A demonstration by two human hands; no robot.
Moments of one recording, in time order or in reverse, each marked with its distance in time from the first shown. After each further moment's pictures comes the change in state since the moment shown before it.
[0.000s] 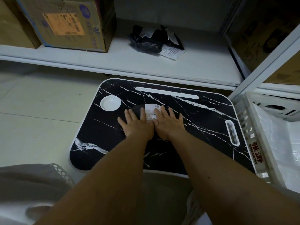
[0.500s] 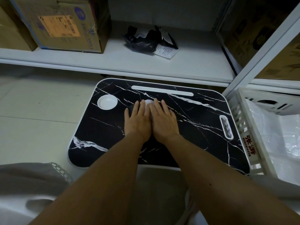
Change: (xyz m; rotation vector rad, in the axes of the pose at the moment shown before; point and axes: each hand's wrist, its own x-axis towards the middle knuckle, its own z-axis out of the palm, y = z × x) left_hand -0.015 -0.003 0.009 0.087 0.314 0.340; right_hand -0.034 -0.009 0.011 0.062 0.386 -0.126
